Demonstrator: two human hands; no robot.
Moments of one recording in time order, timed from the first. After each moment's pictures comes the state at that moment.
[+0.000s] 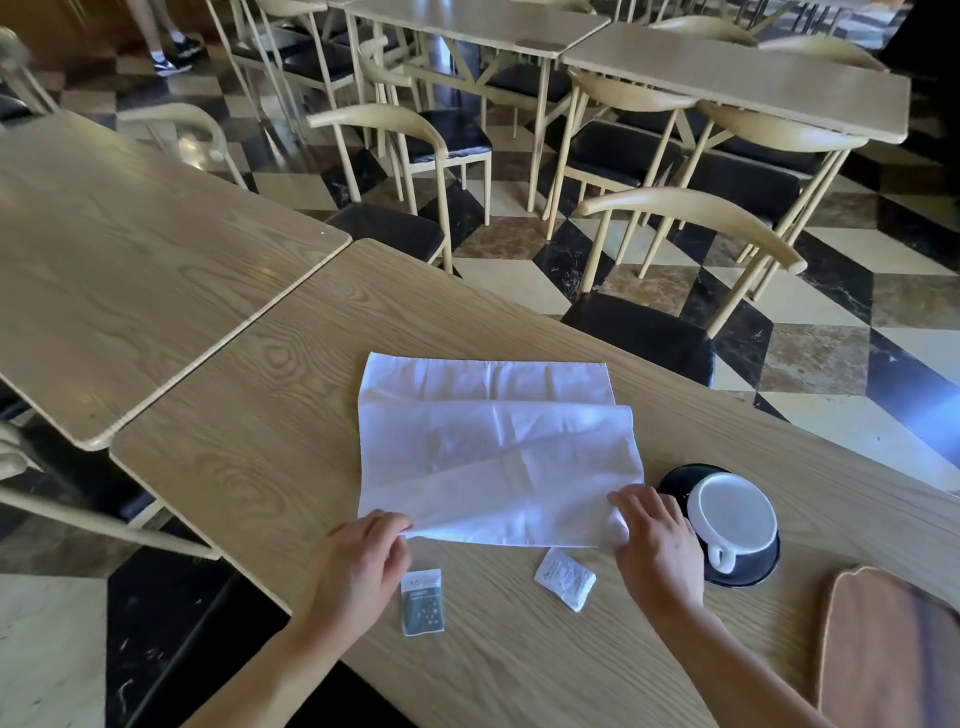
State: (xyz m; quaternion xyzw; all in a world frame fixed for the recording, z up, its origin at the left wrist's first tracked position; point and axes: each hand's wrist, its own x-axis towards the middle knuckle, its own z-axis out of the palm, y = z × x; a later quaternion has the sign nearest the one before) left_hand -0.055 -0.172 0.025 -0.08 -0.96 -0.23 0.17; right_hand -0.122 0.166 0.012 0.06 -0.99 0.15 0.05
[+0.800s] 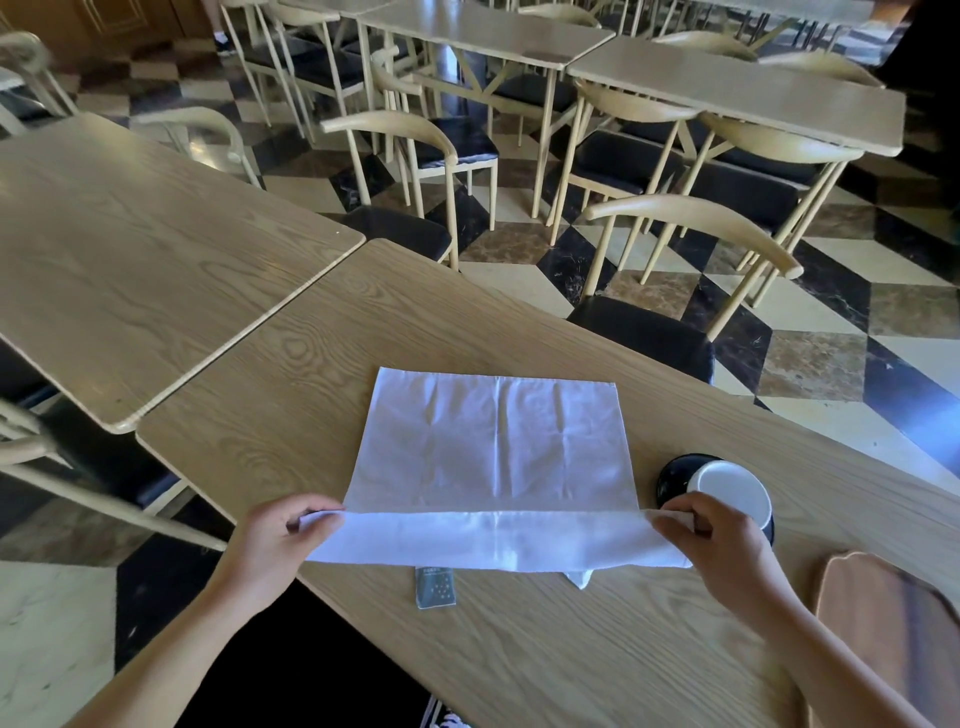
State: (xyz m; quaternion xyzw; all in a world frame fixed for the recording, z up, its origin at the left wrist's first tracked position) left_hand -0.023 -0.256 0.060 0.14 -0.87 -0.47 0.01; right_hand -0.096 0.212 0.079 -0.01 -0.92 0.39 -0.06
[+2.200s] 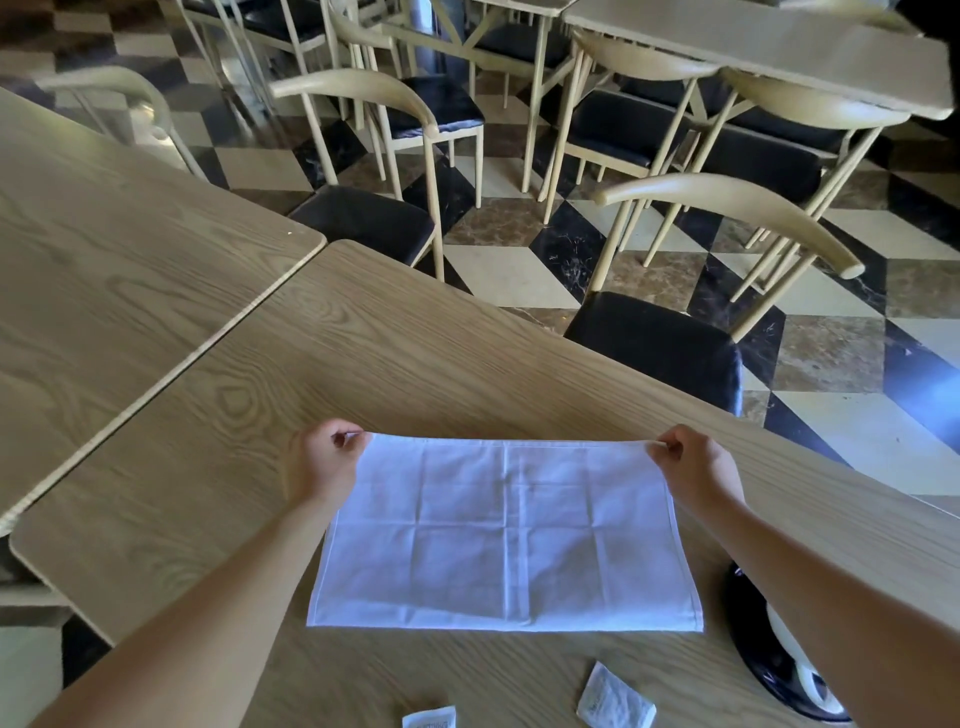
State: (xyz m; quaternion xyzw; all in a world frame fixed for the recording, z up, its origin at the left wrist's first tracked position) left_hand -0.288 -0.263 -0.048 0.26 -0.86 -0.43 0.08; right_hand -0.334 0.170 -0.022 -0.11 -0.95 0.27 -0.04
